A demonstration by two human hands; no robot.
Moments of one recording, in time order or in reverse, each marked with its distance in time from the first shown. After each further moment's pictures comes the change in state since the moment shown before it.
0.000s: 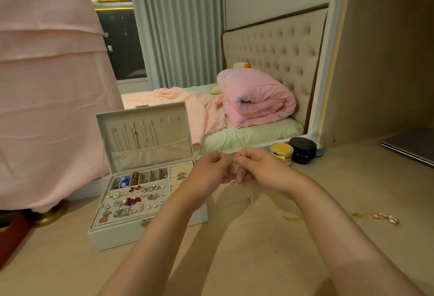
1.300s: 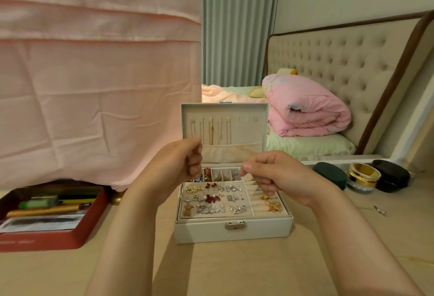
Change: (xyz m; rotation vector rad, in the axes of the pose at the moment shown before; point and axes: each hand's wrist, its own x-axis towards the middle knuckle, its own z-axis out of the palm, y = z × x) left_hand -0.052 -0.011 -0.222 -0.283 0.082 -0.015; right_hand 0.054 -0.063 0.120 0.059 -0.299 -0.094
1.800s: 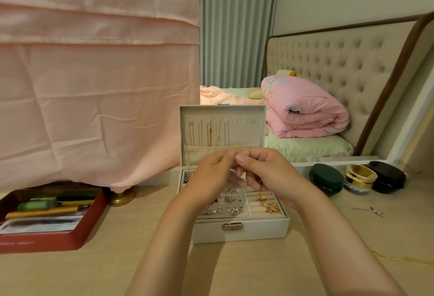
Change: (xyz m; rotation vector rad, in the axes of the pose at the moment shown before) left_hand 0.007 -0.021 0.064 0.275 -0.009 0.139; right_hand 0.004 -0.007 0.017 0.031 0.148 -0.116
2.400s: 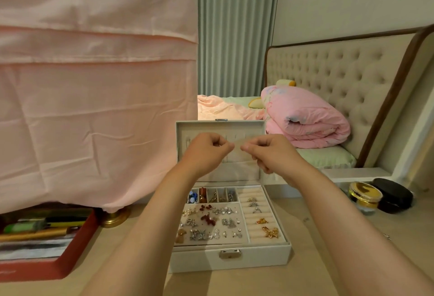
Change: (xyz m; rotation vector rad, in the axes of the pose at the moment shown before) left_hand 0.089 0.015 -0.031 0.385 0.188 0.087; right_hand 0.071 -0.004 -0.045 -0.166 0.263 0.043
